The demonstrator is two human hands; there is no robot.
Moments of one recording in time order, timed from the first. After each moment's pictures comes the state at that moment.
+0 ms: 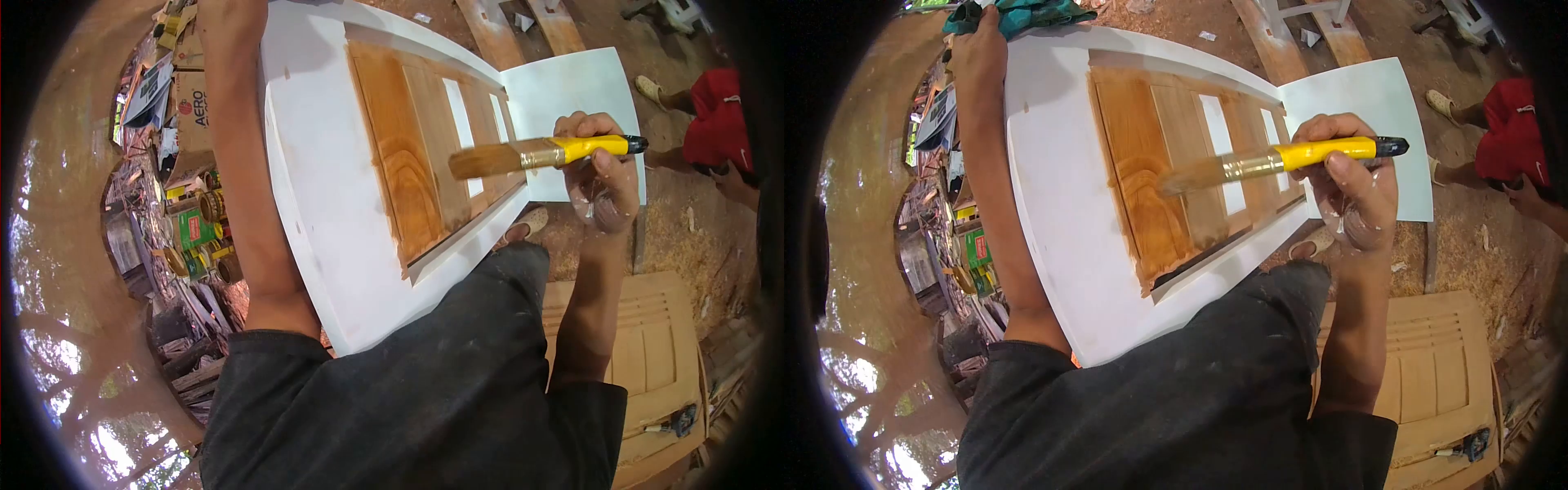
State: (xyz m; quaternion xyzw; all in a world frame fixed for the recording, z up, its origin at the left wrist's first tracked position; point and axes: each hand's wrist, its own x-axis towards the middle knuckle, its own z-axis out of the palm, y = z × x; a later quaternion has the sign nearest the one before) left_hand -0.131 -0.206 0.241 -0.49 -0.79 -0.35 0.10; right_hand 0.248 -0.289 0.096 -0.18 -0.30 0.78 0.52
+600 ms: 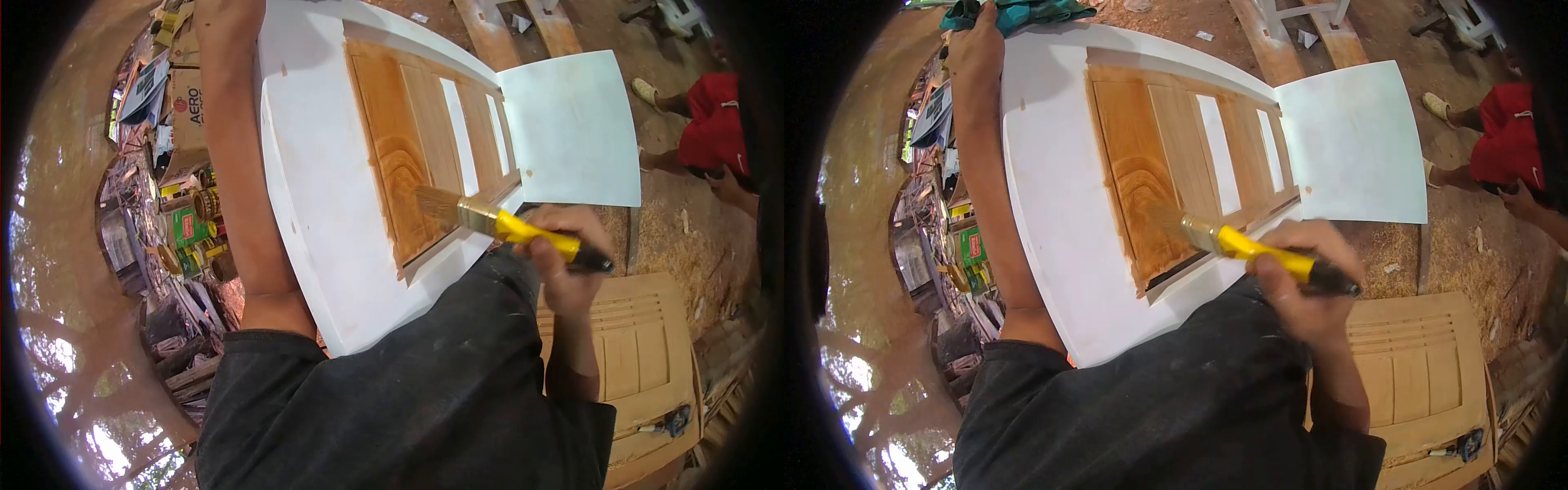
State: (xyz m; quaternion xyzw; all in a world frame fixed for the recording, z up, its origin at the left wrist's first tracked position) left_hand -0.125 -0.205 0.244 -0.52 -0.76 -0.38 0.10; right_hand 0.247 -0.370 0.133 -0.35 -0.51 0.62 0.48
